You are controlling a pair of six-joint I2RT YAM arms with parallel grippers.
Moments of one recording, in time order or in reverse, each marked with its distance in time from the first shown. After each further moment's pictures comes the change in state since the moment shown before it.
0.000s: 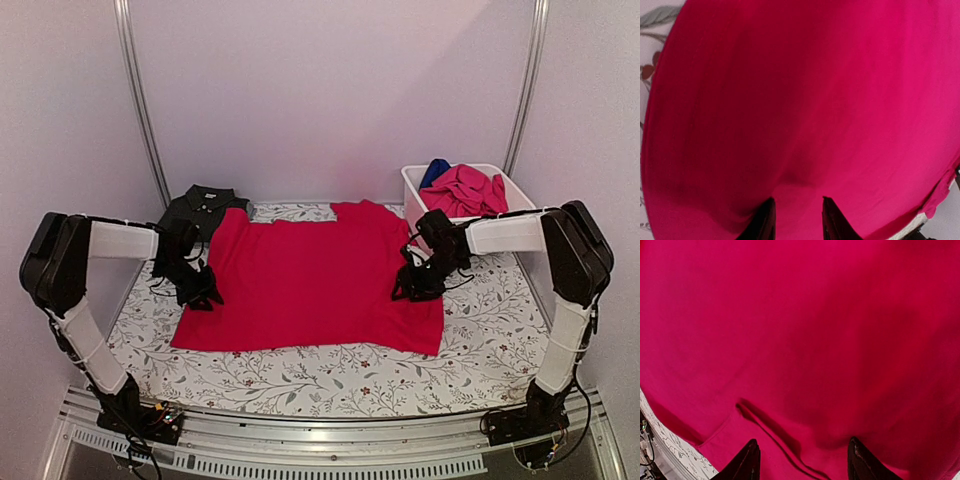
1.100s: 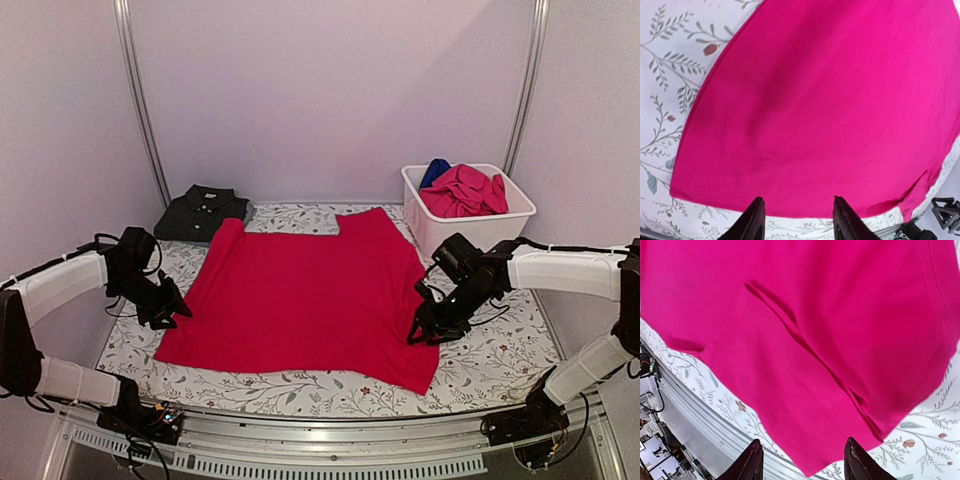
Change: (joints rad) left arm 0.109 -0.489 -0.223 -0.256 -0.011 -0.012; right arm 0.174 -0.430 -0.307 -0.190 -0.072 0.157
